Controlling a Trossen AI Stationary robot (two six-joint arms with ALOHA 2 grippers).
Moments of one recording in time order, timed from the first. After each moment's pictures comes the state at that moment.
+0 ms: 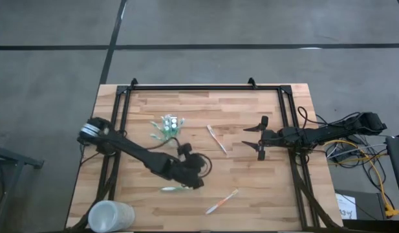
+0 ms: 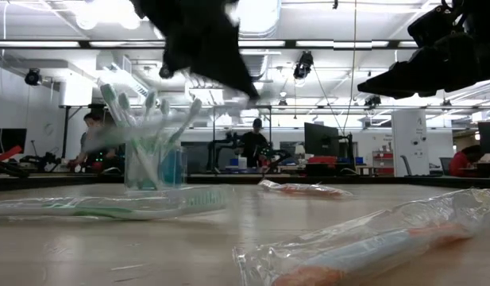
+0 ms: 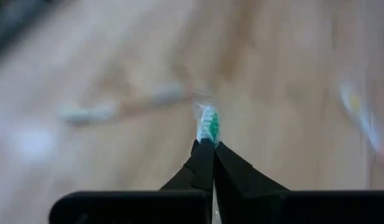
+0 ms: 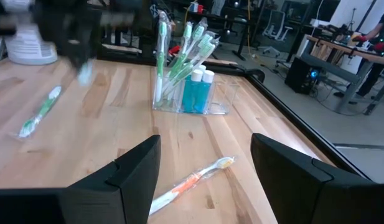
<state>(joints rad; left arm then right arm) -0.40 1.76 1.24 -0.30 -0.63 -0.50 0.13 0.67 0.10 0.42 0.31 -0.11</state>
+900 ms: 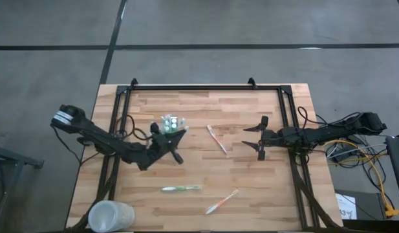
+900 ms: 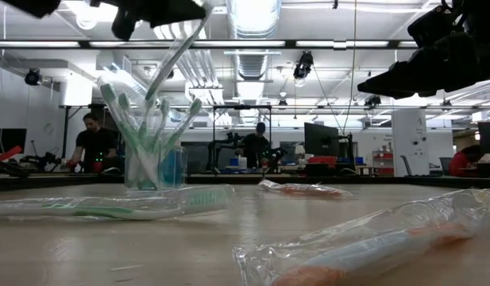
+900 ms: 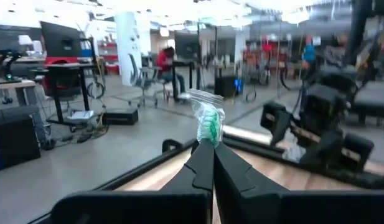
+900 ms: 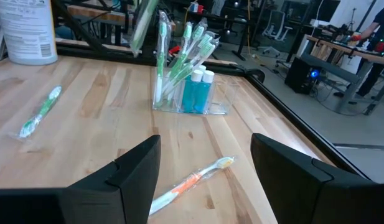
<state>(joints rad) -0.42 1.35 0.64 0.93 -1.09 0.09 0.13 0.67 0.10 0.42 0.31 -0.10</state>
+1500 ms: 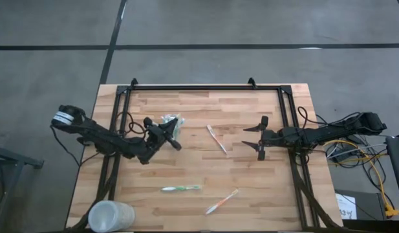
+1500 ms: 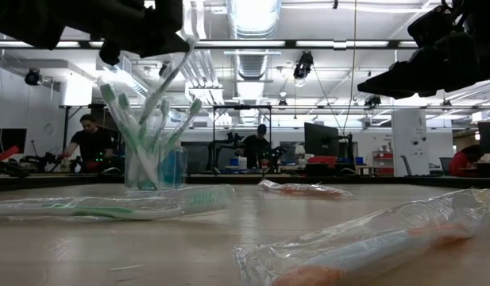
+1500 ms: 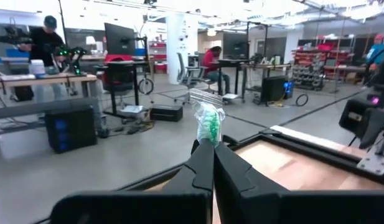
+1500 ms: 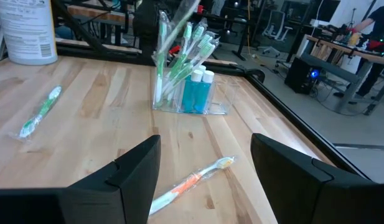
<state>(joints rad) -0.31 1.35 0.50 1.10 -1.20 0.13 0.13 0.67 0.10 0.42 0.31 -0.11</state>
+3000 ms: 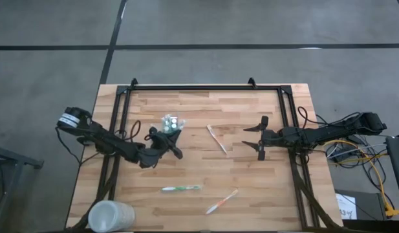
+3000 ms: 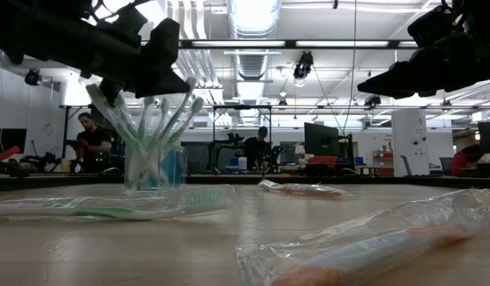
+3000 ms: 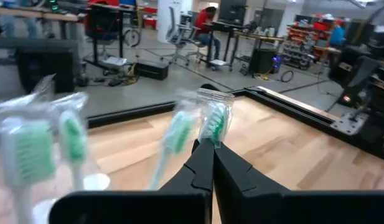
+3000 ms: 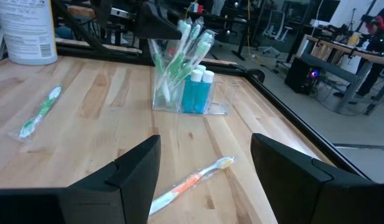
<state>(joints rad) -0.36 1.45 0.49 0.75 -1.18 -0.45 0.13 0.67 0.10 0.42 0.31 -0.11</state>
